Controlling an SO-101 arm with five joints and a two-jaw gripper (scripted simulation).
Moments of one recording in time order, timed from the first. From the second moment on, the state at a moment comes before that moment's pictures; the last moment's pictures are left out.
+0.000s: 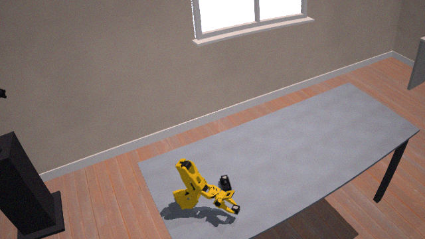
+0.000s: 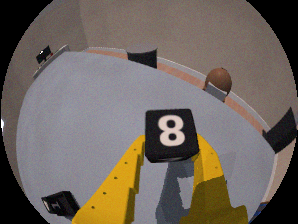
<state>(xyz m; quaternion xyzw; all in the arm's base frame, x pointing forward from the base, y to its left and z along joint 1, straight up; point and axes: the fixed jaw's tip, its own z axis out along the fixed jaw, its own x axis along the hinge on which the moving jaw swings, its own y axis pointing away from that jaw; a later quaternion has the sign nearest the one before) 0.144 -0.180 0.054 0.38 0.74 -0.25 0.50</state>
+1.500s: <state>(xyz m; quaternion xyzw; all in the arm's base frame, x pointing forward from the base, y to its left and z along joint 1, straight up) 0.142 -0.177 0.036 0.38 0.75 -0.24 0.49</state>
